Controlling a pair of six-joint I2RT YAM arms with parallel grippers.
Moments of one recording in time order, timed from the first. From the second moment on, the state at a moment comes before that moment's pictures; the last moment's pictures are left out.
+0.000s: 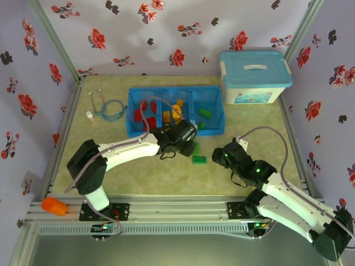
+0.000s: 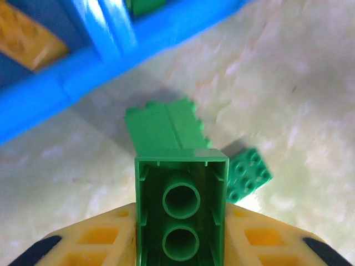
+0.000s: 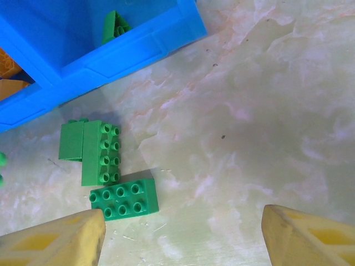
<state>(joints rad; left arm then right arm) -1.01 1.70 1.27 -0.54 -0.10 -0.45 0.74 0.73 0.52 -0.66 0.29 0.95</state>
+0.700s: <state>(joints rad) -0.90 2.14 1.96 -0.70 -0.05 -0.36 0.74 0.68 0.42 -0.66 0.24 1.01</state>
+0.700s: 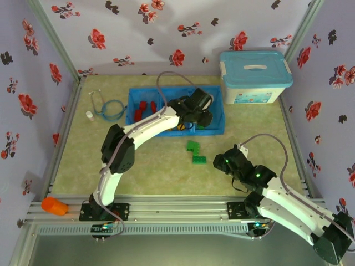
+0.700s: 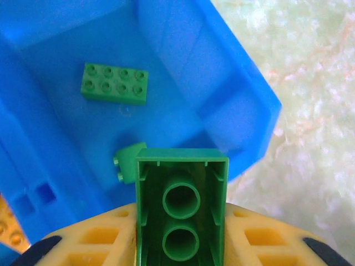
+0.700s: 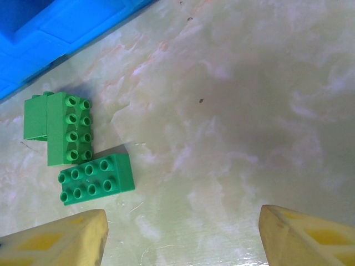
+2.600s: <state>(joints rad) -0.90 1.13 0.85 -0.48 -0.22 -0.46 0.87 1.43 0.82 -0.62 0.20 0.95</state>
